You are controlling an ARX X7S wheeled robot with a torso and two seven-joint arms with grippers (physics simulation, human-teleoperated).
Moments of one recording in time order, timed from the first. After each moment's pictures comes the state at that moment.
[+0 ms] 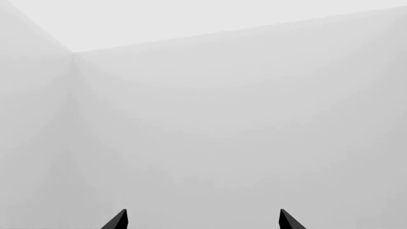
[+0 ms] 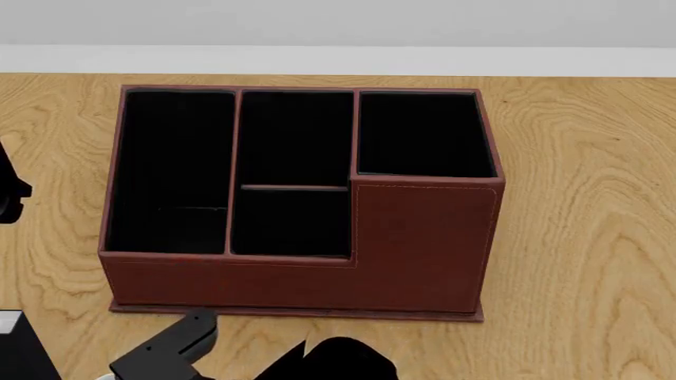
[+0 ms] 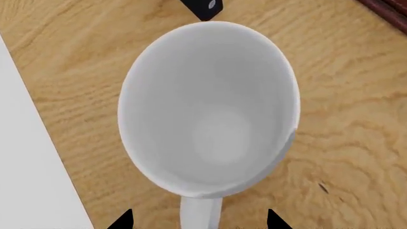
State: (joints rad) left arm -0.49 -0.38 0.03 0.75 -0.29 -0.59 -0.27; right arm 1.04 0.09 -1.10 0.24 1.42 1.13 0.37
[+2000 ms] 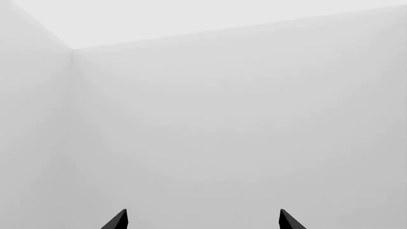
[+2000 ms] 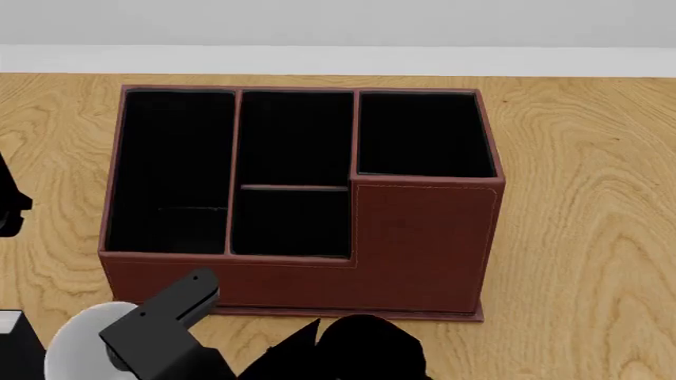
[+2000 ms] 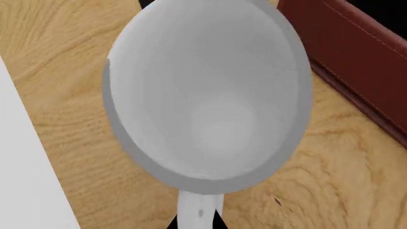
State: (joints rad) left arm -0.46 -0.40 0.04 0.76 -0.32 -0.57 -0.30; right arm 1.11 0.18 -1.07 0.03 1.57 1.11 0.57
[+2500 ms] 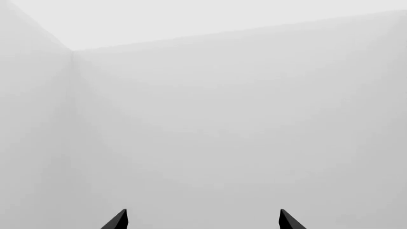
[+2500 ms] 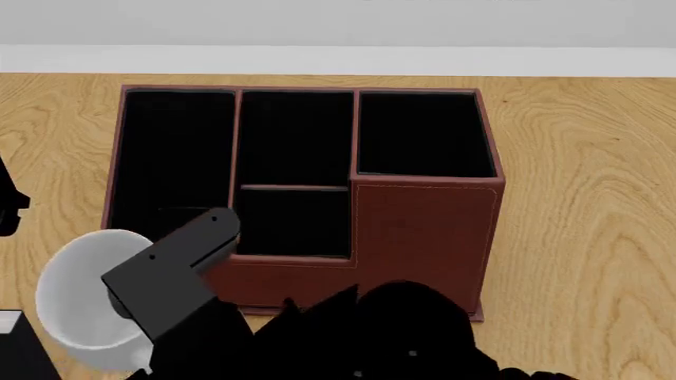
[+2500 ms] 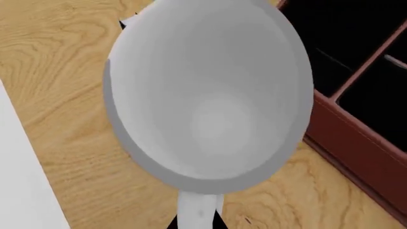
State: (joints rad) left arm -0.46 -0.41 0.04 0.78 -0.34 -0.58 -0.31; right arm 1.18 0.27 -0.96 -0.15 1.76 1.10 0.78
